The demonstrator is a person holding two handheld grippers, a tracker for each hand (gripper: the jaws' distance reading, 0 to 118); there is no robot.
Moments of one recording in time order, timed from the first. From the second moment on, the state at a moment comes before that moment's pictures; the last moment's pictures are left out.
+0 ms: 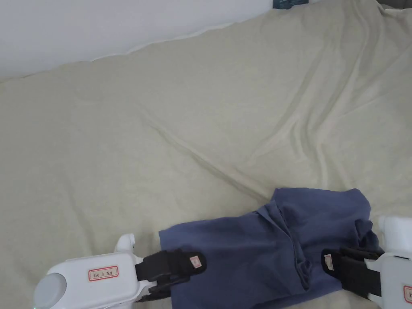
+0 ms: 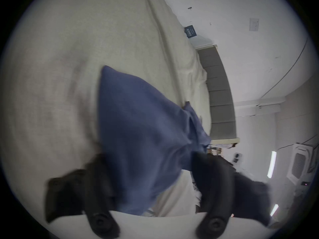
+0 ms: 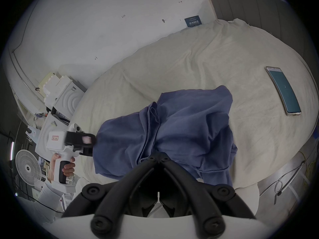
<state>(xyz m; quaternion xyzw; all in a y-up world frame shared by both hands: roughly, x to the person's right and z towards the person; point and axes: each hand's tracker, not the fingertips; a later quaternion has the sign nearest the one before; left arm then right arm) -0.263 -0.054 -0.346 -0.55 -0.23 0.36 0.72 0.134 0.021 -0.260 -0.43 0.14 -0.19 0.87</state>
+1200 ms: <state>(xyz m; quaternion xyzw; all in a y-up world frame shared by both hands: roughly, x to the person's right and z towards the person) -0.374 0.062 -0.281 -0.53 -0.07 0.28 0.80 0.096 0.043 -0.255 -0.42 0.18 -0.18 0.87</state>
